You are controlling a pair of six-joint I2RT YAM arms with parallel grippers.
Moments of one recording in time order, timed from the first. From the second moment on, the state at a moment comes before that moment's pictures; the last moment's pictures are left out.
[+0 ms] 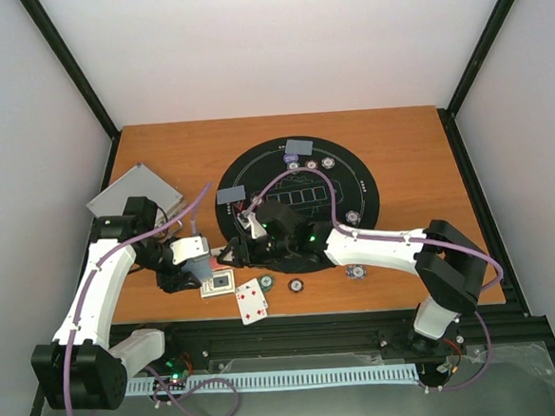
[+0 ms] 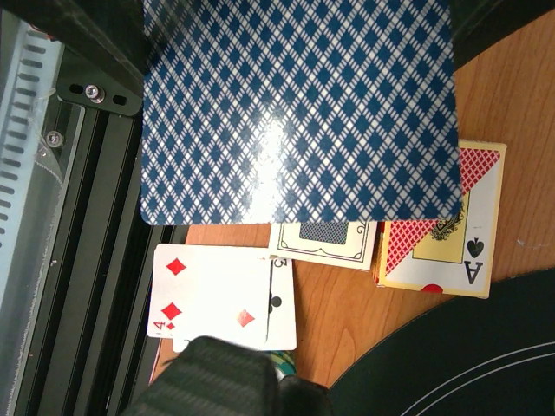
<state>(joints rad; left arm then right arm) -0.05 1.08 0.95 -1.39 0.49 1.18 1.04 1.65 1.07 0.03 -0.45 0.97</state>
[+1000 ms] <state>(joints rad) -0.05 1.08 0.95 -1.39 0.49 1.19 1.06 1.82 1.09 0.31 -0.59 1.10</state>
